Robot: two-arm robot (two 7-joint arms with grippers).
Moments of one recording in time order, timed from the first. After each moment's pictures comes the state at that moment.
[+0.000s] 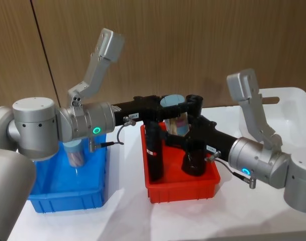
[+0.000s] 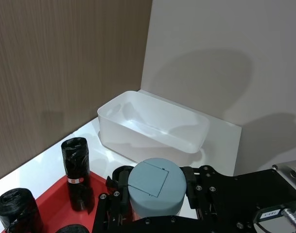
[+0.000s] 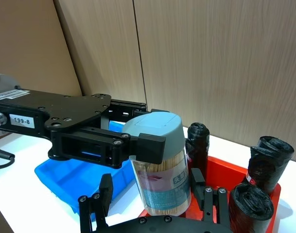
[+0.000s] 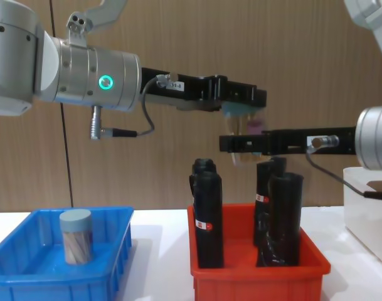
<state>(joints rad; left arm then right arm) -0.75 0.21 0.36 -1.20 -0.41 0.52 -0.78 0.38 0.19 -0.28 -1.53 0.27 0.39 0.45</state>
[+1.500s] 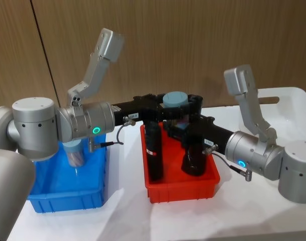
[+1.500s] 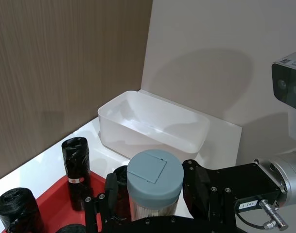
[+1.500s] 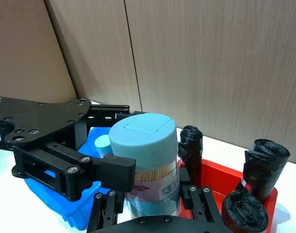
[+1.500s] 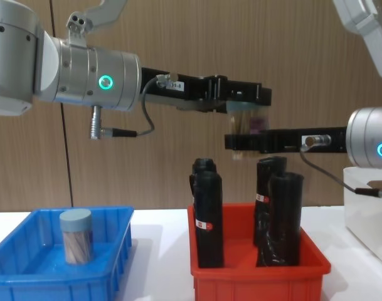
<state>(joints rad) -0.75 0.21 0.36 -1.20 -0.41 0.52 -0.77 0.44 0.17 -0.28 -1.44 0.28 0.37 0.45</state>
